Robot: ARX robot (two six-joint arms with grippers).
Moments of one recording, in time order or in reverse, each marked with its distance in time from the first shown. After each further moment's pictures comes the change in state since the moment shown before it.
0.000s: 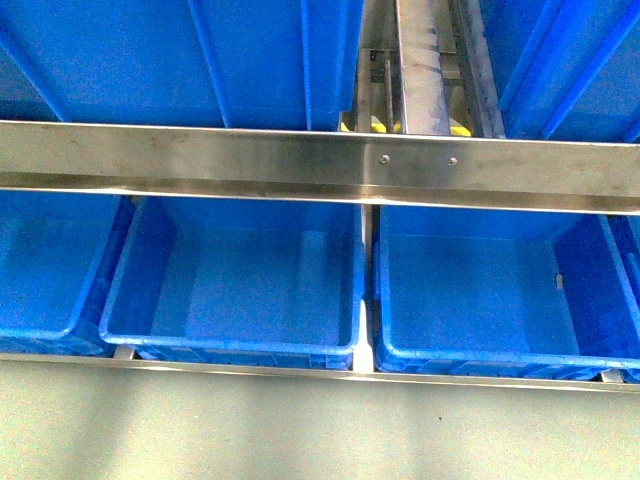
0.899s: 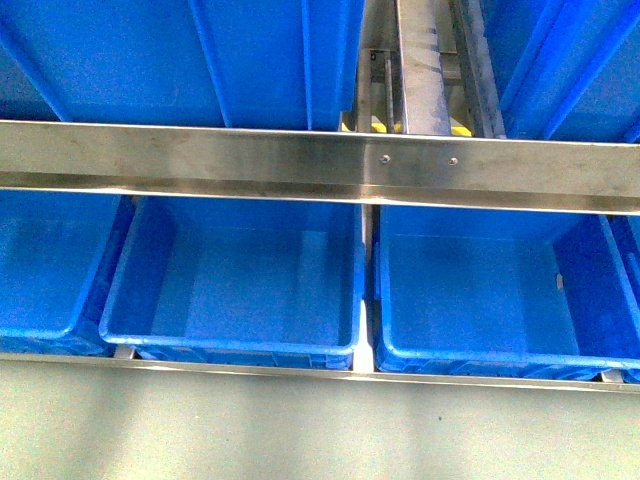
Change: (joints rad) left arm 0.015 0.129 0.181 -0.132 -0.004 -0.018; right arm 0.000 0.000 0.000 0.000 0.000 0.000
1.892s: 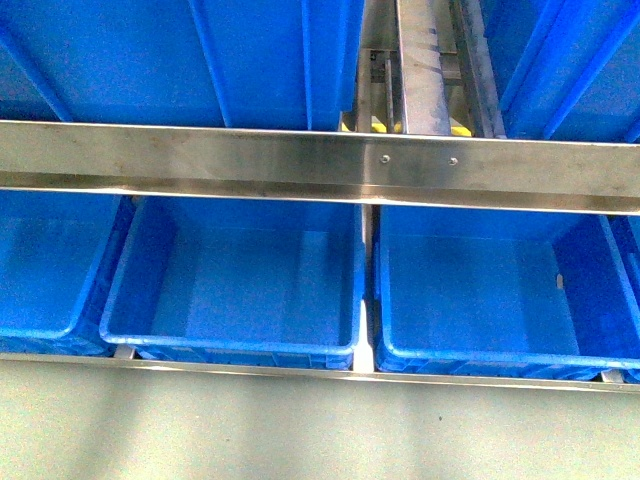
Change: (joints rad) left arm -0.018 0.111 0.148 -0.096 -0.023 -0.031; right arm 0.000 0.000 0.000 0.000 0.000 0.000
